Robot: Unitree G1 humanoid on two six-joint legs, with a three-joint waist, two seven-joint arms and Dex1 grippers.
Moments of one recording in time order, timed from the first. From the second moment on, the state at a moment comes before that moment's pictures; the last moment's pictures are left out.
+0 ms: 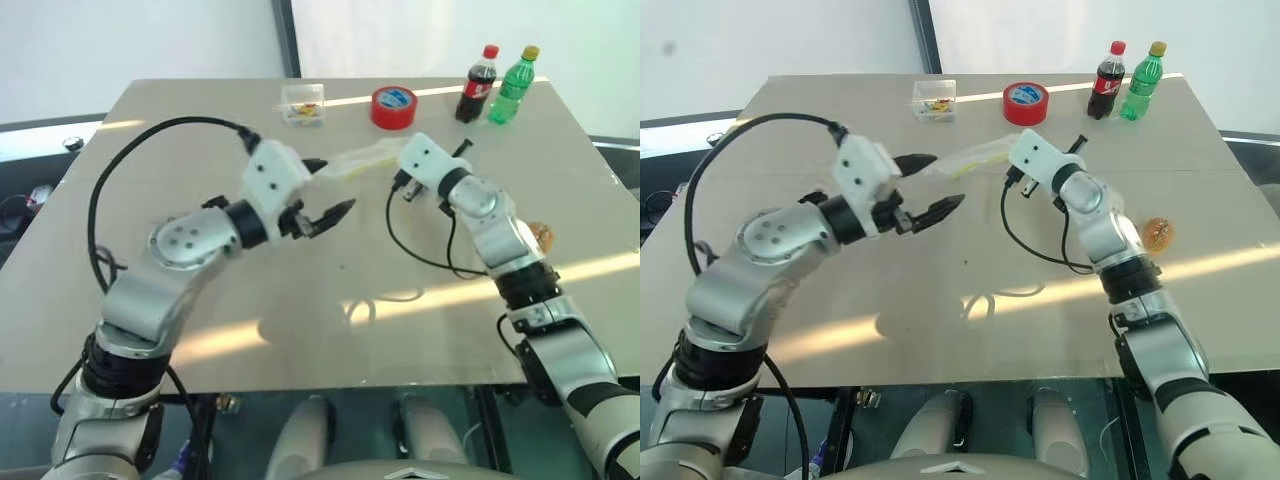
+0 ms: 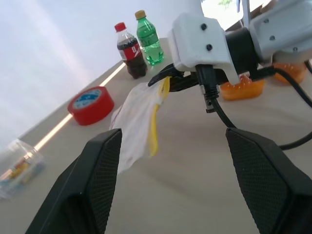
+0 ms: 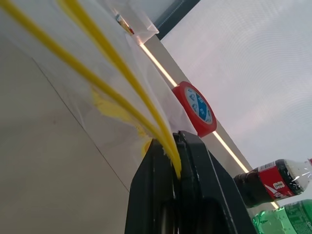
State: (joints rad) left arm -0.52 0.71 -0.13 -0.54 -0.32 0.58 -0.53; right arm -0.86 -0.32 0.24 0.39 -0.36 0.16 0.37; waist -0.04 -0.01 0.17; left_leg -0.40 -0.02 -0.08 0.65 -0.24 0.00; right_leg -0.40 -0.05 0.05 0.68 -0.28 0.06
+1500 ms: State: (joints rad) left arm -0.58 0.58 -0.20 -0.09 0.14 0.18 -0.51; right arm -0.66 -0.35 0.21 -0.01 -0.31 0.34 0.47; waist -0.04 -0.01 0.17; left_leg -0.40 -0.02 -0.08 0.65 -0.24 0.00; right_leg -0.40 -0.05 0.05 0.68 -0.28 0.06
